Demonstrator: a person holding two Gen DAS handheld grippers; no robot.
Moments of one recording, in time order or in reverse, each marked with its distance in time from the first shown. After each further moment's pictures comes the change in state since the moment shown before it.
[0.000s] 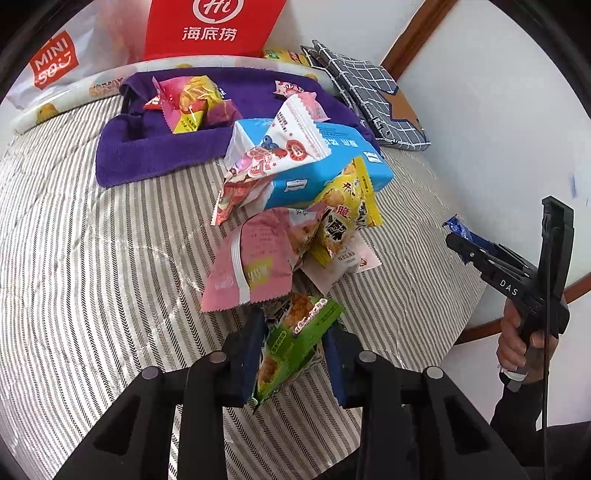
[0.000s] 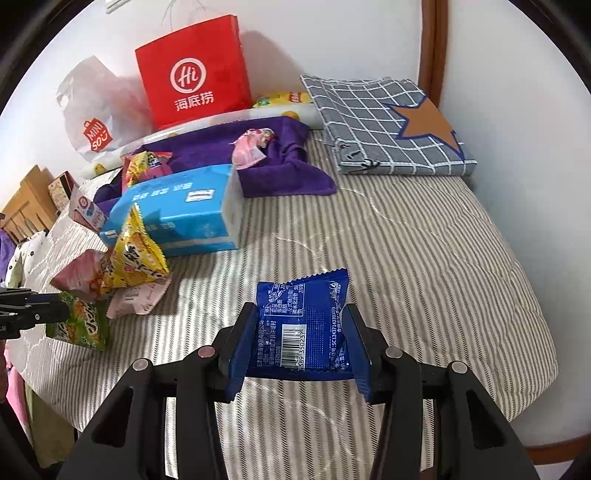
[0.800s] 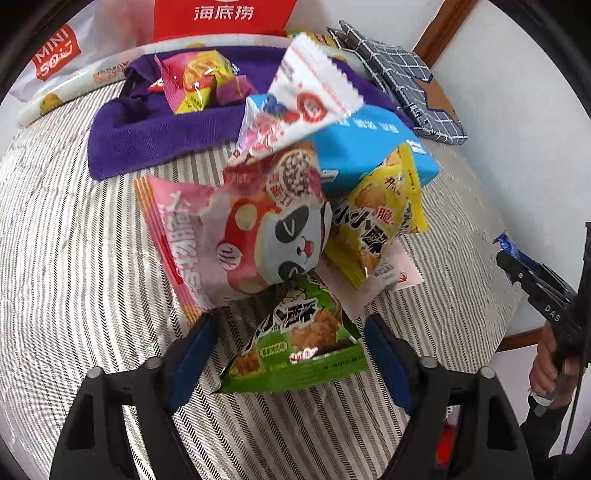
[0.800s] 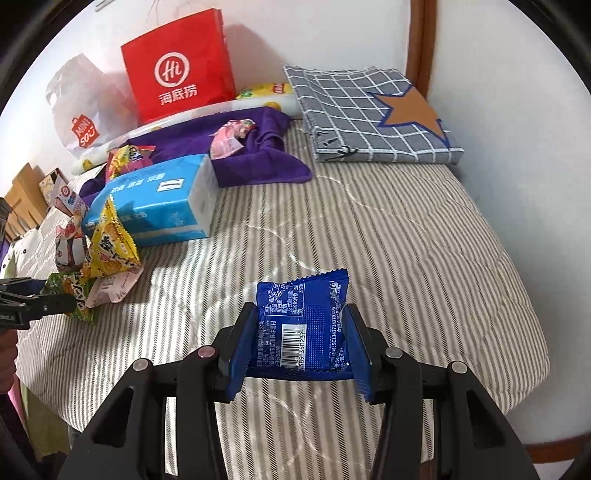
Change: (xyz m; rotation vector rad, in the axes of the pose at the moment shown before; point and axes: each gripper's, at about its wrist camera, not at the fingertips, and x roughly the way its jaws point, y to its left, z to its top) left arm 0.057 -0.011 0.024 -0.039 0.046 0.120; right arm 0.003 -0.032 -0.010 0.032 0.032 -0.039
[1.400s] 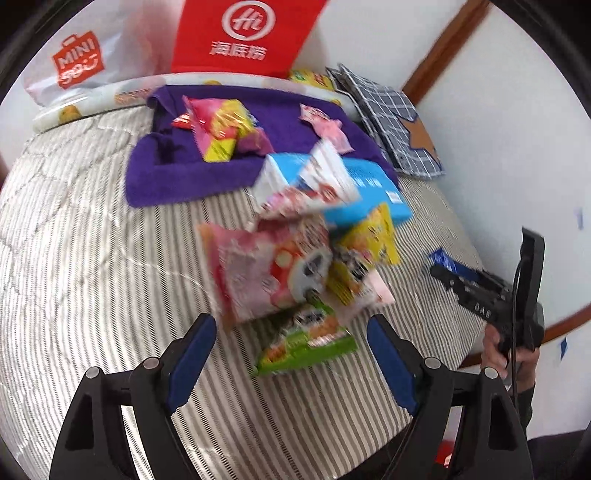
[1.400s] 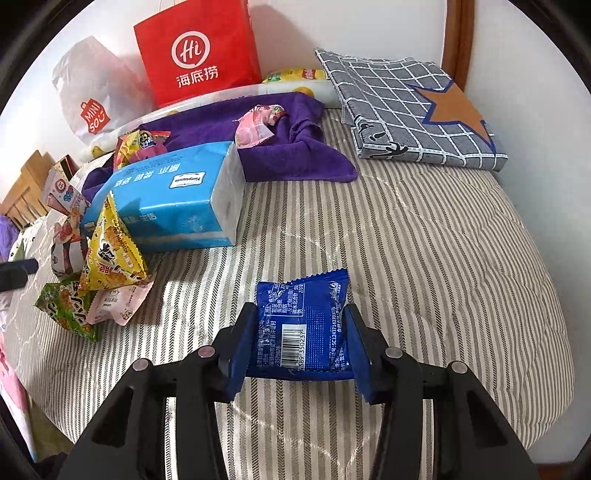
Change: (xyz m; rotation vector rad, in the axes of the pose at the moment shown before) left arm -0.053 0.023 -0.005 -0.012 -0.100 -0.089; right arm 0.037 0.033 0.020 -0.061 0.039 0.066
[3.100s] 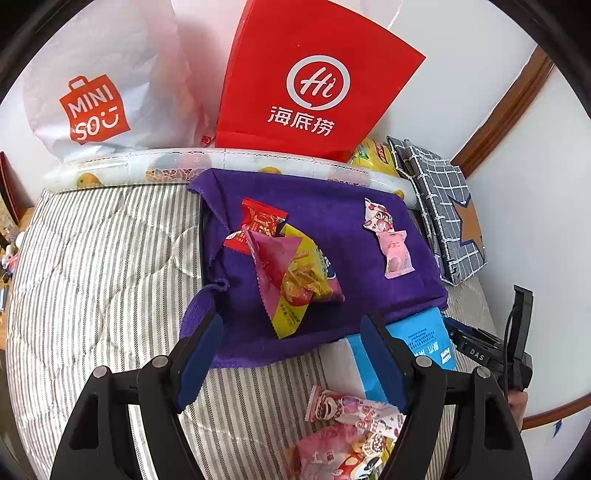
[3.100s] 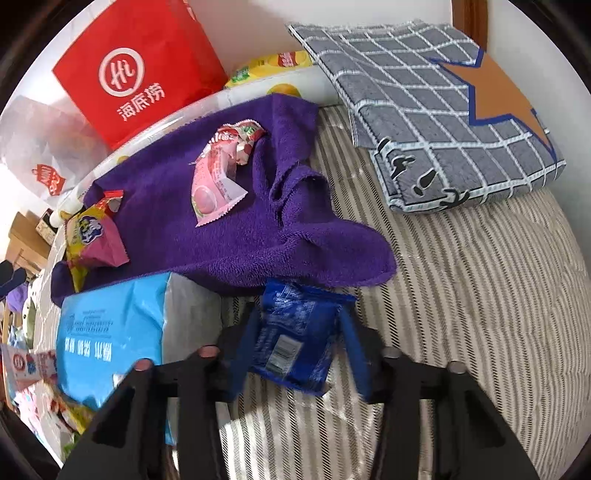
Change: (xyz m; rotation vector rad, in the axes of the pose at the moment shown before) left arm -0.004 0.064 0.142 -0.134 -0.103 0.088; right arm 0.087 -0.018 0.112 0.150 0.102 0.067
